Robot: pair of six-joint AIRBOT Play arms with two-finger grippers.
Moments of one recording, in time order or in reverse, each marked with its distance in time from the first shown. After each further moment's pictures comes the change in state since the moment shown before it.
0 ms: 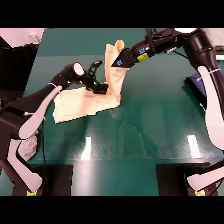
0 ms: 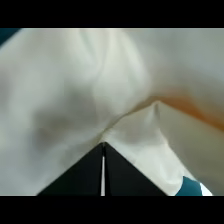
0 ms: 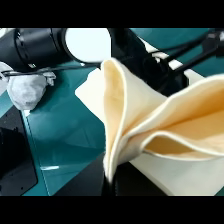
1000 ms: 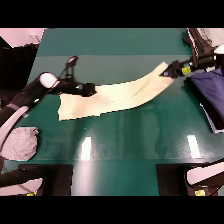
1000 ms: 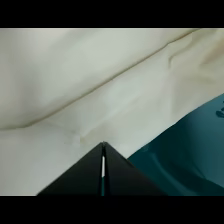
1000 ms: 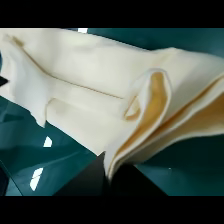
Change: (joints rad) left arm -0.011 0.410 -0.471 -0.187 0.274 -0.005; right arm -0.479 -0.004 -0.276 -0.013 0.118 -0.048
